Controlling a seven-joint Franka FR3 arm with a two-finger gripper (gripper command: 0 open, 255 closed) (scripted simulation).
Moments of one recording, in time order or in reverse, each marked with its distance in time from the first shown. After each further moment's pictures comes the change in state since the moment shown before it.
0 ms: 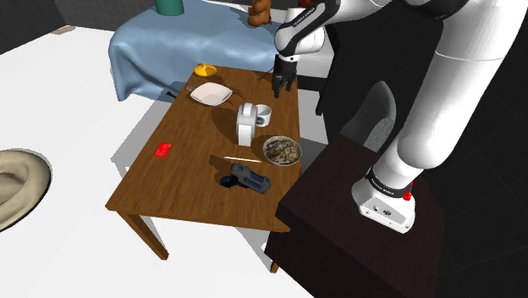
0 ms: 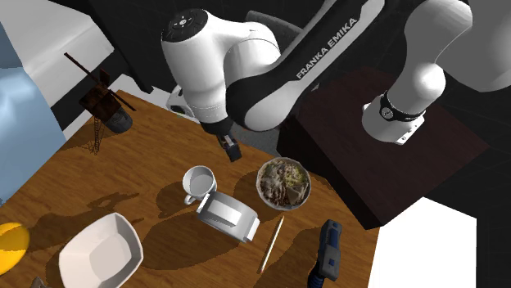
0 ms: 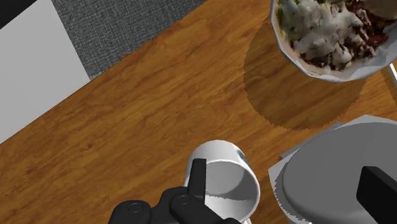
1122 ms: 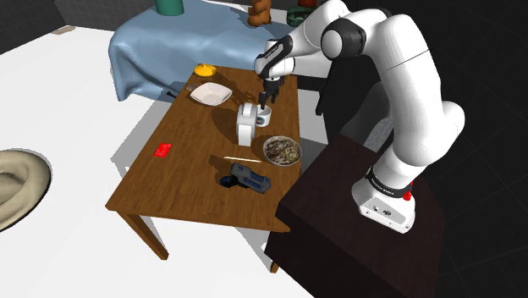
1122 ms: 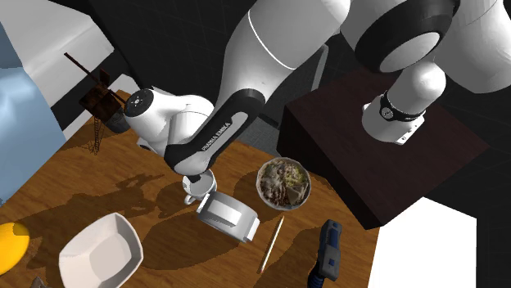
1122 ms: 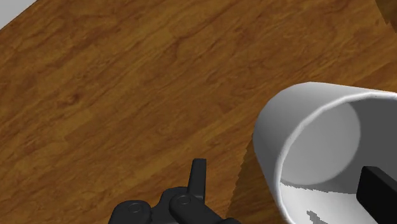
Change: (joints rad) arm -0.117 0.638 0.051 0.604 0.090 0.006 -0.071
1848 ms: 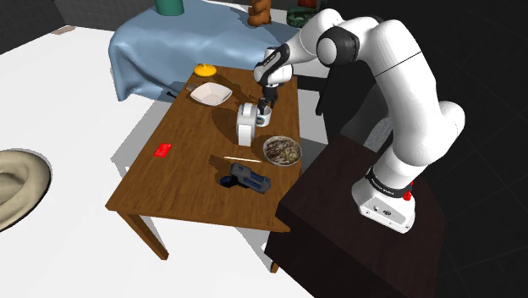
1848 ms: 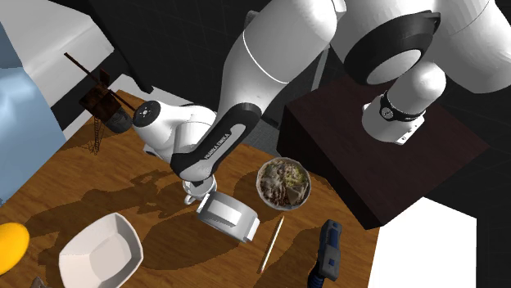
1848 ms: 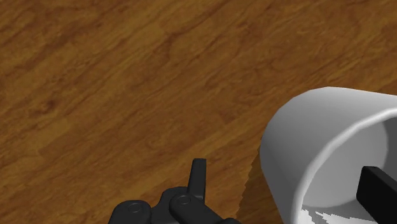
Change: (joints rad) arm -0.006 0.072 0.011 0.031 0.009 0.041 -0.003
